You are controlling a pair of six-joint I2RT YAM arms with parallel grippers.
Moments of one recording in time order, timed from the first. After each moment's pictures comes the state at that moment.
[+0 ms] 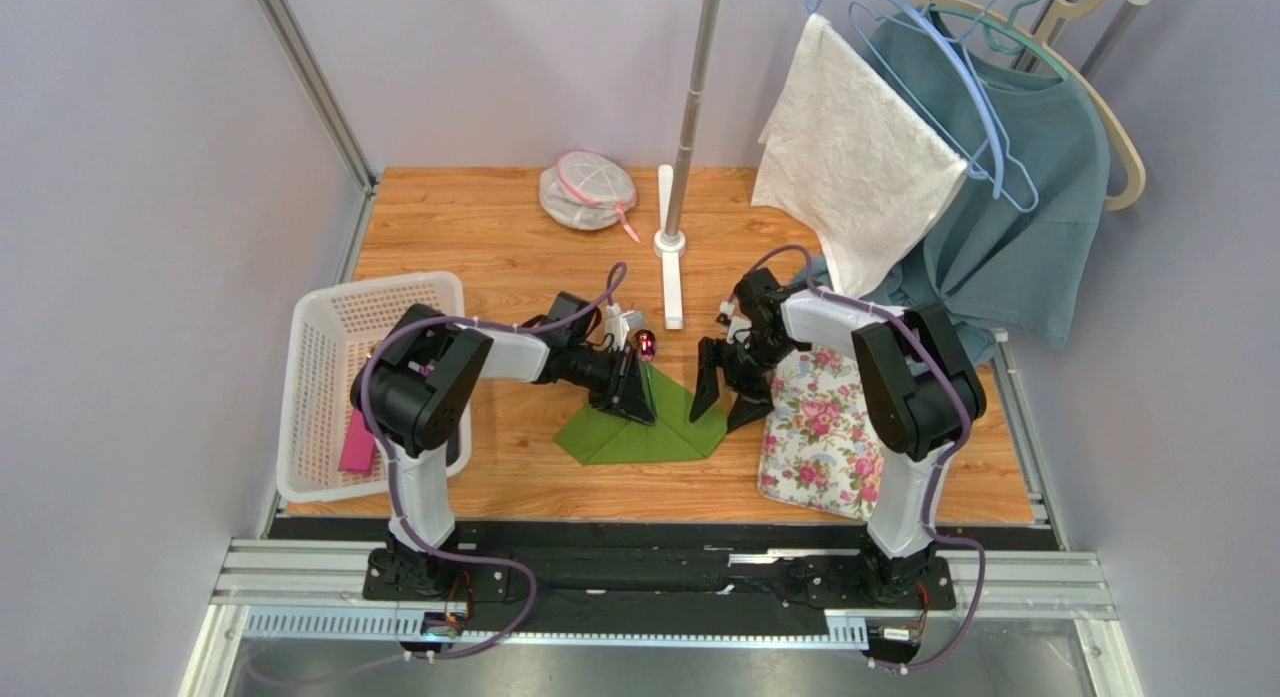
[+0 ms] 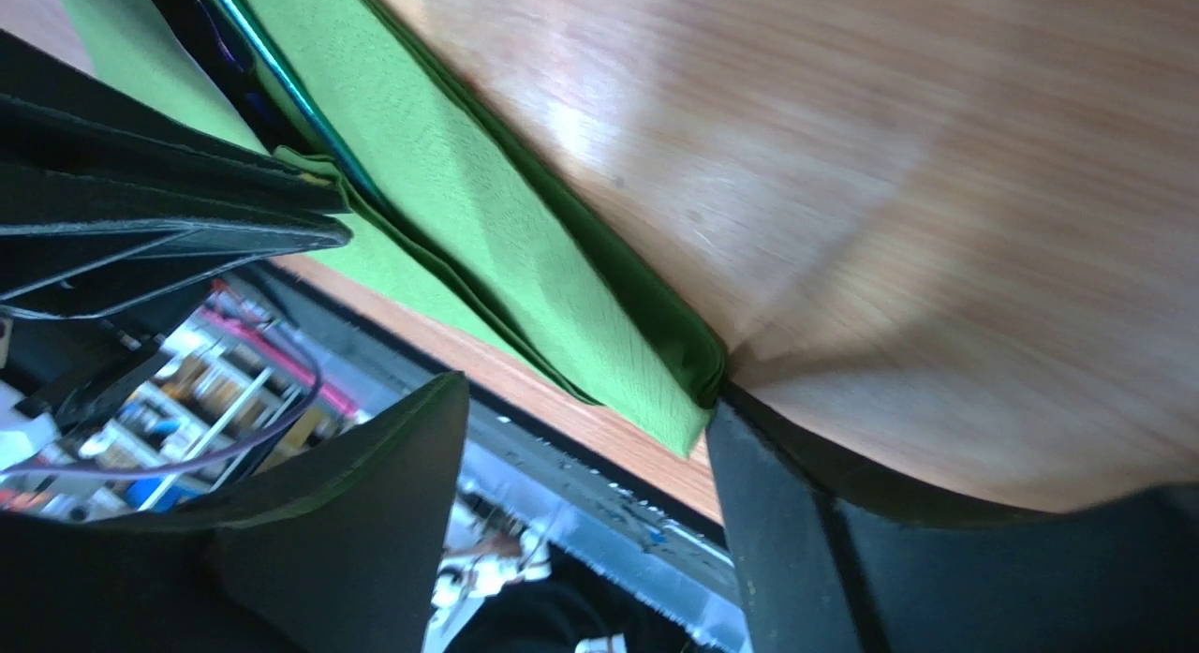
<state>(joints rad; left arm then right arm) -0.51 1.92 0.90 0.02 0.88 -0.40 0.41 1.90 1.16 -0.76 -0.57 0.42</state>
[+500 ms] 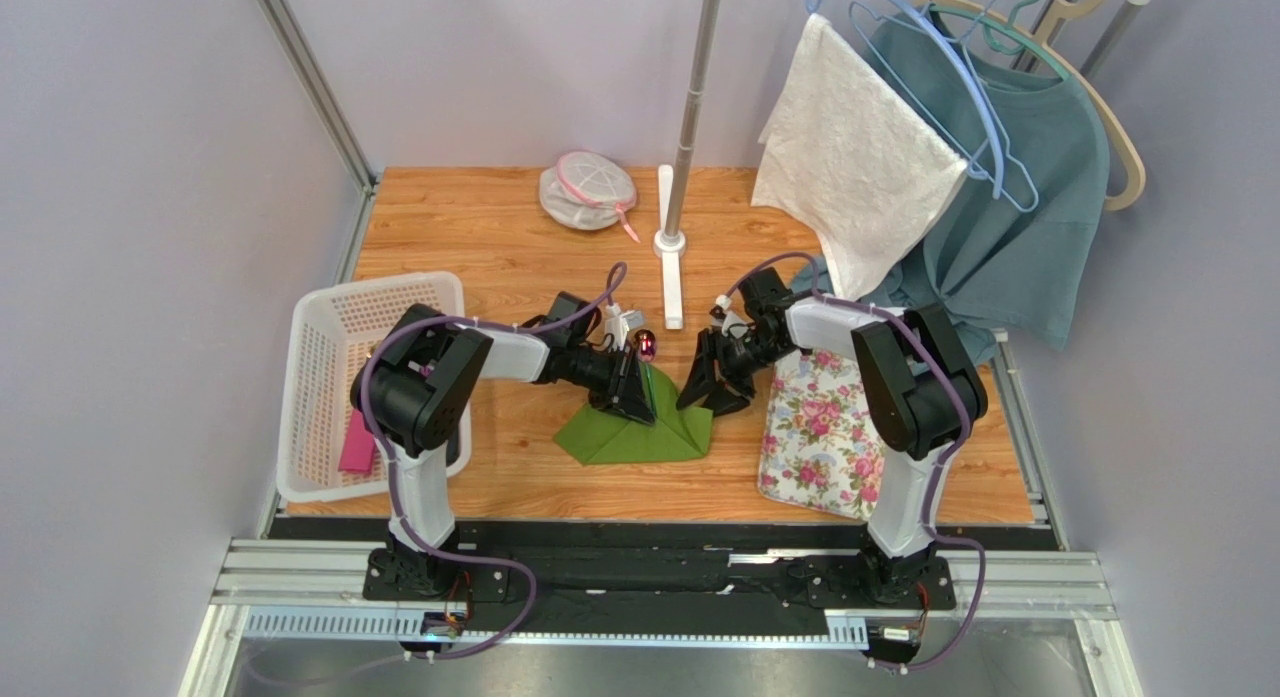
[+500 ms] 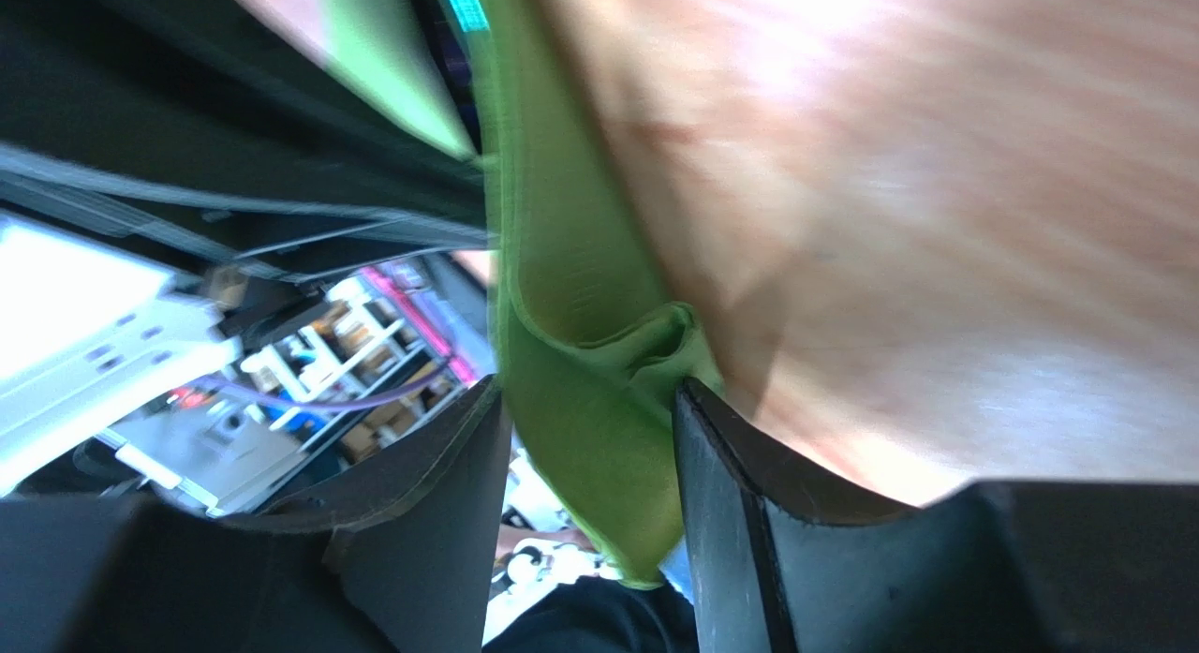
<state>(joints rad) -0.50 1.92 0.90 0.02 0.88 -0.40 0.40 1.90 1.10 -0.55 -0.83 0.54</state>
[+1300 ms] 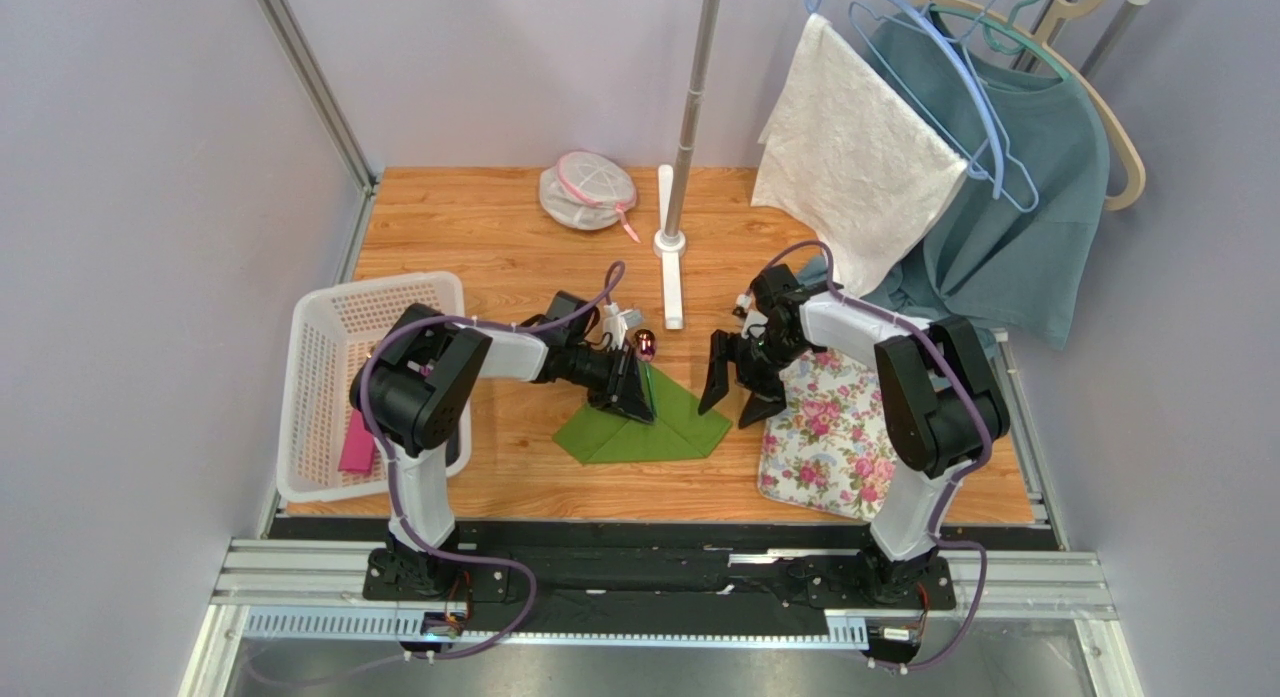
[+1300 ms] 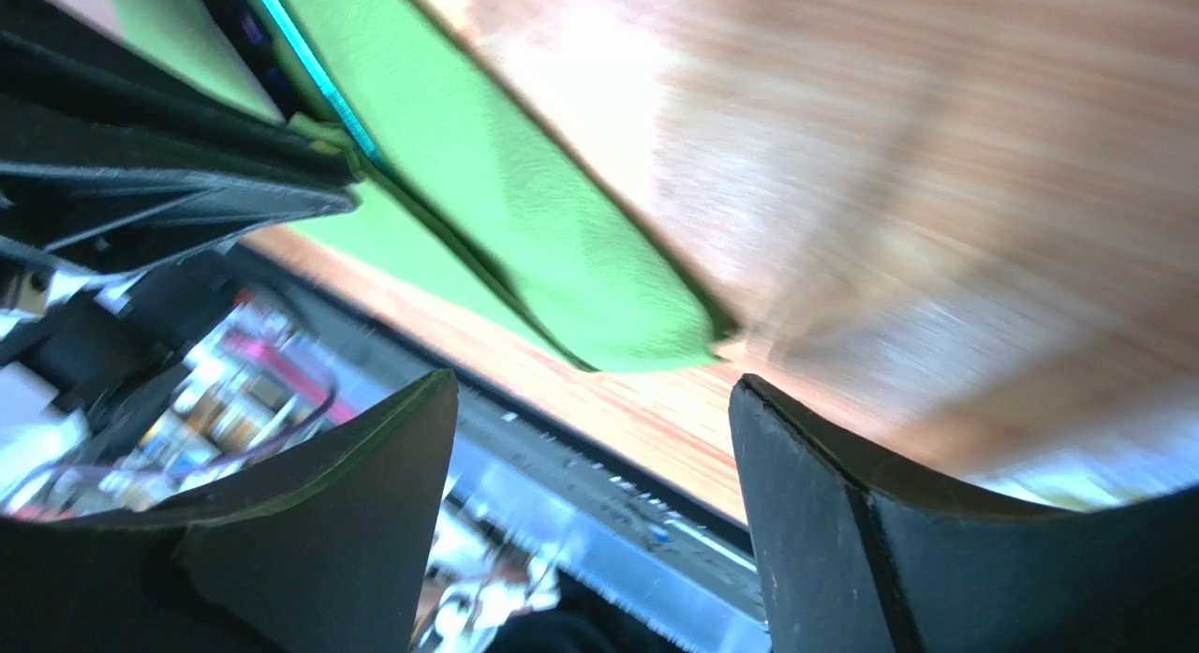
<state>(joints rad) -0.50 1.92 0.90 0.02 0.88 -0.40 0.38 1.82 1.10 -0.73 -0.59 0.45</state>
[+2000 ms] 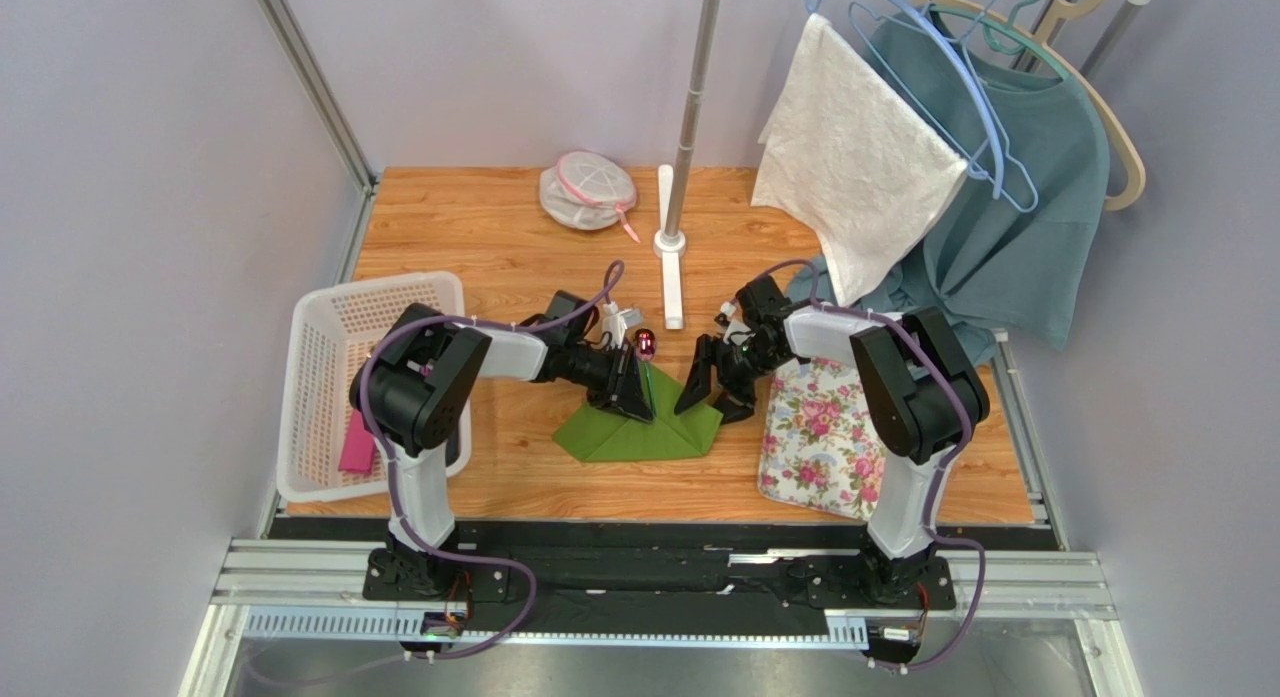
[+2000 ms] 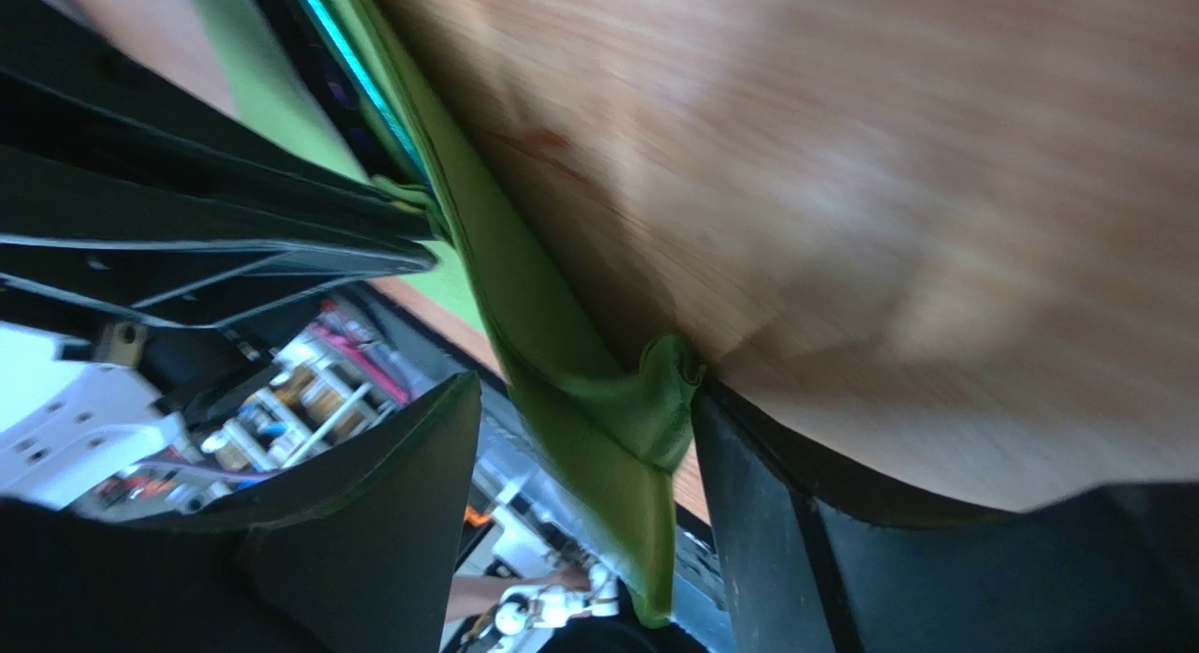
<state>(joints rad) -0.49 1.92 0.91 0.02 0.88 -0.40 0.42 1.88 1.06 -0.52 -0.71 0.60</state>
